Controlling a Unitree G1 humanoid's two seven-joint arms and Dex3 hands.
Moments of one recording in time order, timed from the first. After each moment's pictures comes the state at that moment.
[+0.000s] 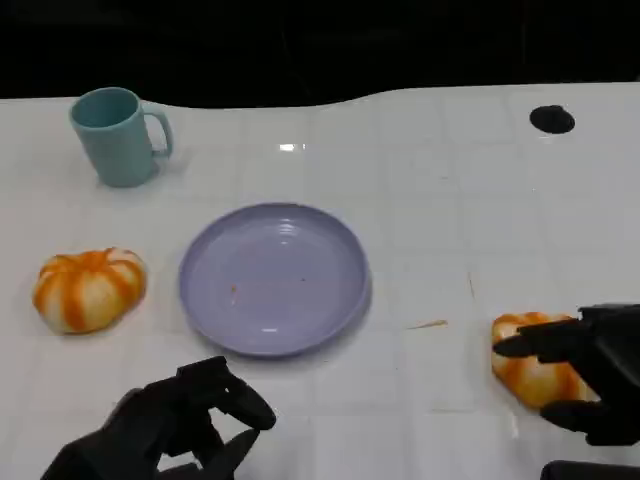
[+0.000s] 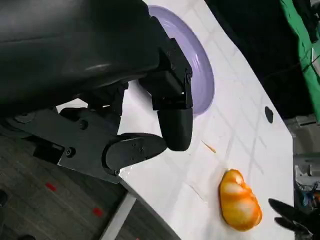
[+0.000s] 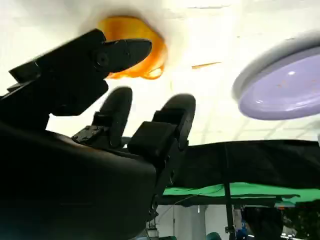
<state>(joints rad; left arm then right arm) 0.34 0.21 -0.11 -0.40 0.05 0.14 -0.23 0.17 -0.40 0.09 -0.45 -0.85 0.00 0.22</state>
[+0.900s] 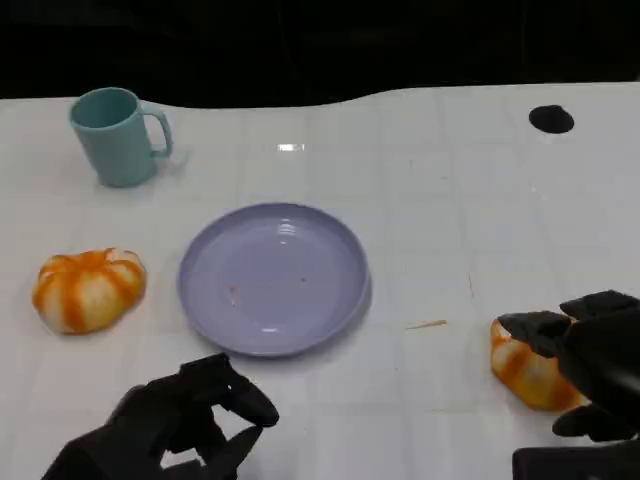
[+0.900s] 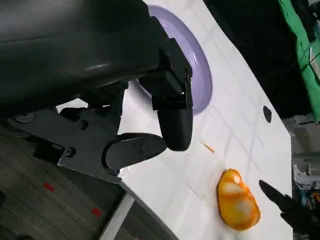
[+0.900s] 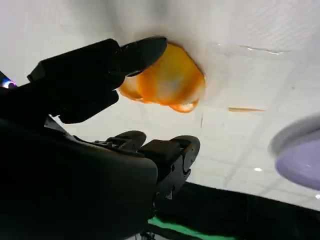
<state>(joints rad) 0.33 0.20 -0.12 -0.41 0.05 0.15 -0.23 0.06 -0.43 0.19 -0.33 -1.04 0.09 0.38</state>
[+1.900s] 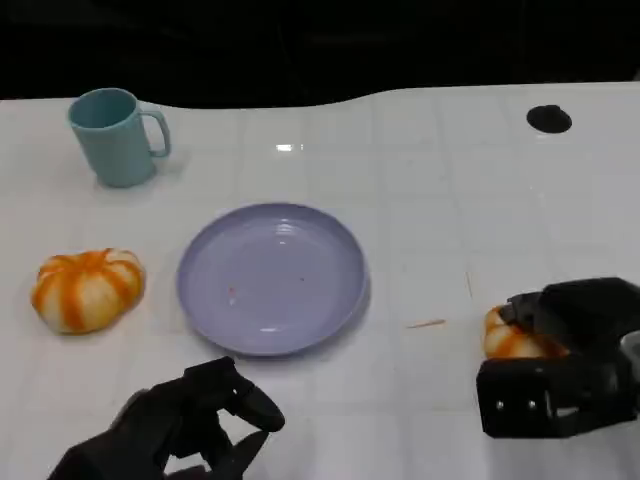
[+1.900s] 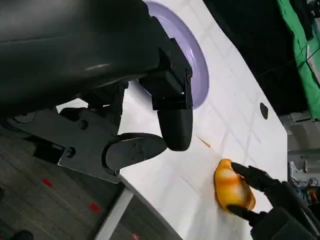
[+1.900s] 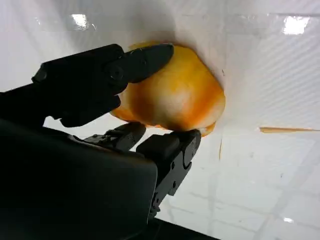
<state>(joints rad) 0.36 0.20 -0.13 -0.45 0.05 0.17 -0.23 -0.30 -0.40 0.36 0.16 -0.95 0.19 0.38</state>
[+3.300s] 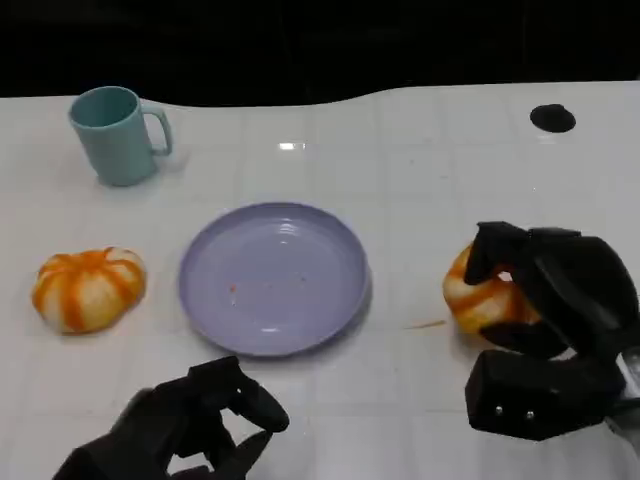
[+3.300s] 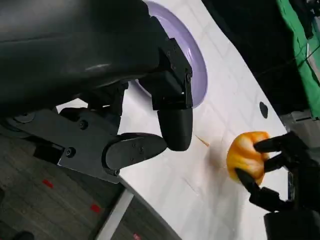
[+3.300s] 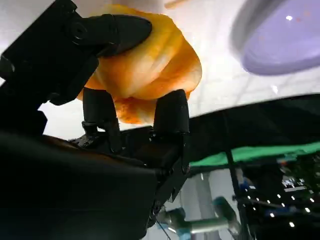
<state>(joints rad) 0.37 0.20 -0.14 -0.48 0.06 0.18 -0.23 -0.30 -0.33 0.33 0.29 -0.73 -0.15 -0.30</state>
